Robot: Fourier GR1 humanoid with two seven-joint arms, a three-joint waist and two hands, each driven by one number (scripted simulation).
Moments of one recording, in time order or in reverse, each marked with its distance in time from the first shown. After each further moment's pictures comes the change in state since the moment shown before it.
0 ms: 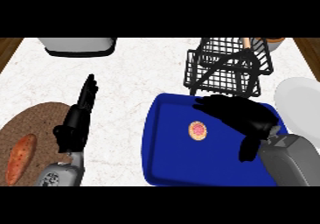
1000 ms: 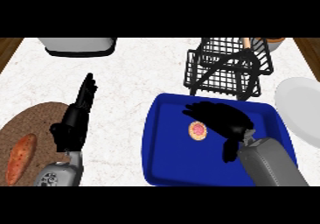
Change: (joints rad) left arm -0.002 -0.020 0.030 -0.019 -0.020 -0.034 0.029; right arm 0.019 0.115 0.031 0.168 0.144 -0.109 -0.043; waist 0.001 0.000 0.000
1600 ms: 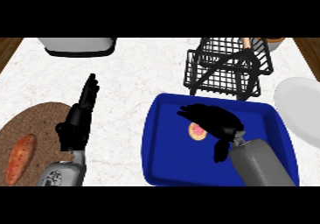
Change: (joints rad) left arm -0.008 -0.021 0.009 0.033 -0.017 -0.001 -0.028; right arm 0.005 0.072 -0.022 0.110 0.032 -0.086 -0.034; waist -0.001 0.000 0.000
